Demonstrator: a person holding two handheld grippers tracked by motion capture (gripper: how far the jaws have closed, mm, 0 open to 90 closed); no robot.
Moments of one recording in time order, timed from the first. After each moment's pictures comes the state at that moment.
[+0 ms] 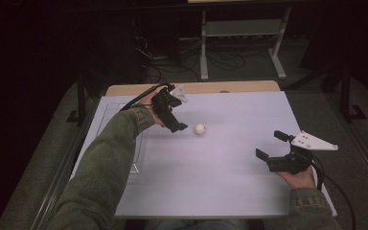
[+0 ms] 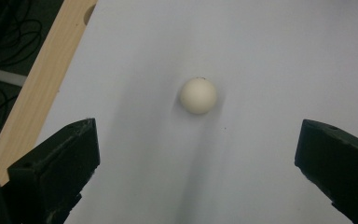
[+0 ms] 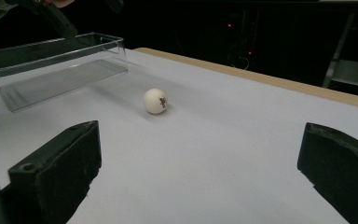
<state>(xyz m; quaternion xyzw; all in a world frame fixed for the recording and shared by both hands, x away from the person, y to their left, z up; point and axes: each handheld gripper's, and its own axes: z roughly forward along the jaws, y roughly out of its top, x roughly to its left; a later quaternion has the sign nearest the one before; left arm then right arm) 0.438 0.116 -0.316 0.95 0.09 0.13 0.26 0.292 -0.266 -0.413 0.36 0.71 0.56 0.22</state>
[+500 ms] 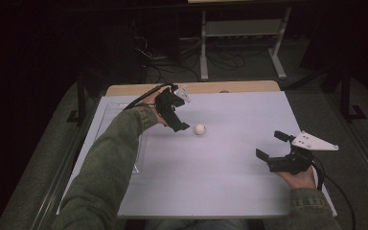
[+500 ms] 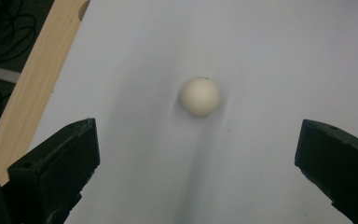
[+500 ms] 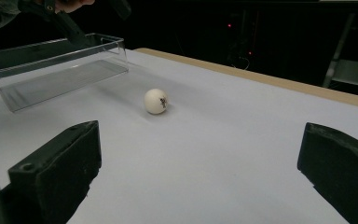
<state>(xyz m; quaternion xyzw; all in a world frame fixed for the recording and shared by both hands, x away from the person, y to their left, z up) 0.446 0.108 -0.324 0.96 0.09 0.12 0.25 0.291 -0.267 -0.412 0.36 0.71 0.56 0.22</state>
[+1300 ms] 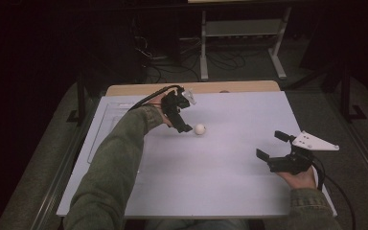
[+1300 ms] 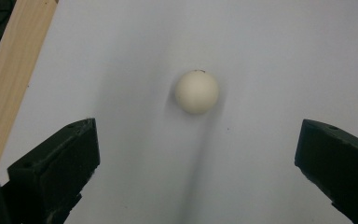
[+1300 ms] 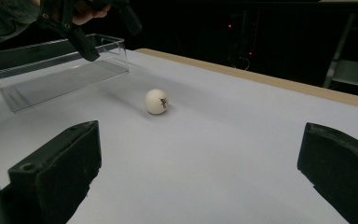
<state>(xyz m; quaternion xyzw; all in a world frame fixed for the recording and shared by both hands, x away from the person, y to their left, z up) 0.457 0.093 -0.340 0.97 0.09 0.10 0.22 0.290 -0.268 -0.412 0.36 0.71 0.57 0.22</state>
